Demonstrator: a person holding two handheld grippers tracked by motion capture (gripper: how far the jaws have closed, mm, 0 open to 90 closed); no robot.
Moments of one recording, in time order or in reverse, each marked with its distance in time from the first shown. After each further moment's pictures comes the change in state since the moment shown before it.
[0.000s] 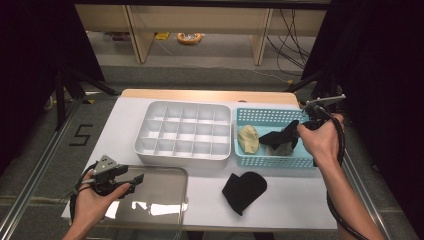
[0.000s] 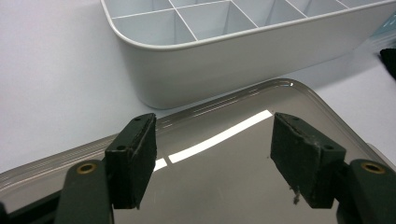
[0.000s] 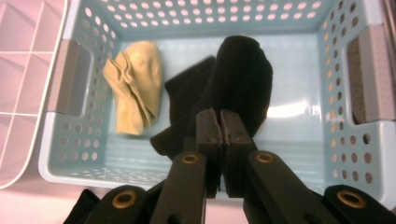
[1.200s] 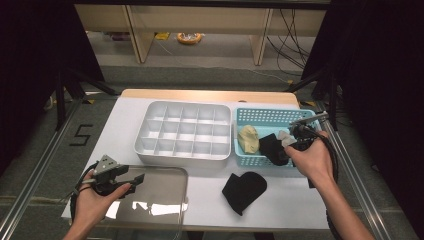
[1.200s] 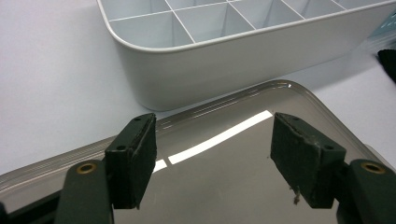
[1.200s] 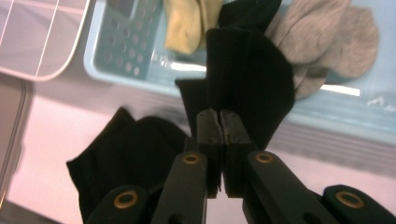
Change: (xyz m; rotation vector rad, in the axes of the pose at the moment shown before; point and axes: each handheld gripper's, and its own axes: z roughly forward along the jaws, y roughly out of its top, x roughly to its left) left arm -0.003 0.001 0.001 -0.015 -0.005 -0.005; right arm 0.029 -0.049 0.008 0.183 0.107 -0.108
